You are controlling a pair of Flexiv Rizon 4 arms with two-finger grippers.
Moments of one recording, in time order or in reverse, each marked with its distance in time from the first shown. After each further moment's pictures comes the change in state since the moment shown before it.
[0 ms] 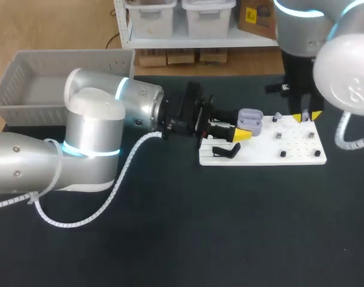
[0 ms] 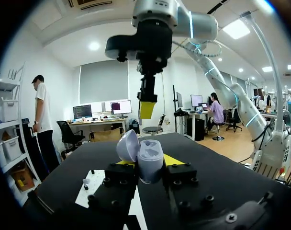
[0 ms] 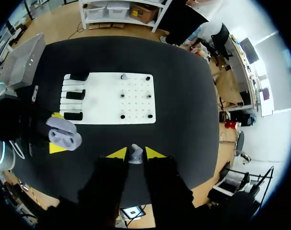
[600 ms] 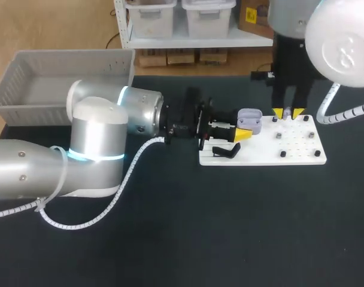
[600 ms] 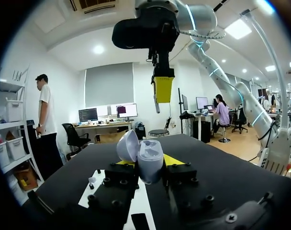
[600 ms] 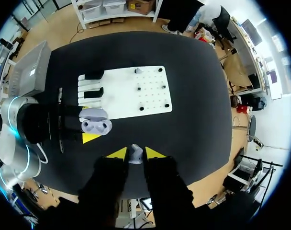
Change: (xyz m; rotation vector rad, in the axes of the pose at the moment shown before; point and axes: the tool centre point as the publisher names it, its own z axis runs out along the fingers) left arm 0.011 0.014 -0.002 -0.063 -0.032 0.019; right arm 0.006 0.036 -0.022 -0.126 0.078 0.088
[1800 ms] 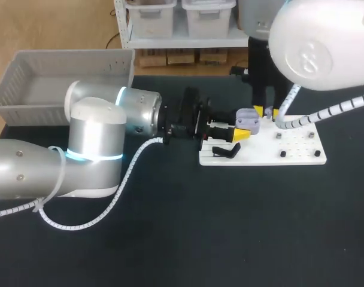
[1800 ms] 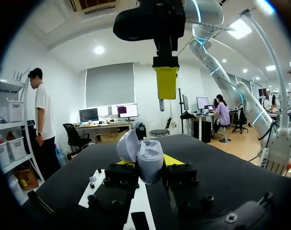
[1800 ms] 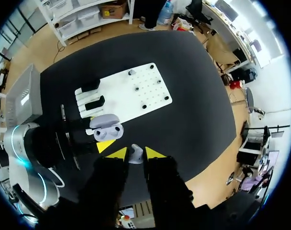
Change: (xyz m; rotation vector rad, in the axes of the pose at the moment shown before) left arm 0.000 -0.001 -0.002 -0.003 0.000 0.000; right arm 0.002 0.035 -0.005 0.039 -0.027 0.269
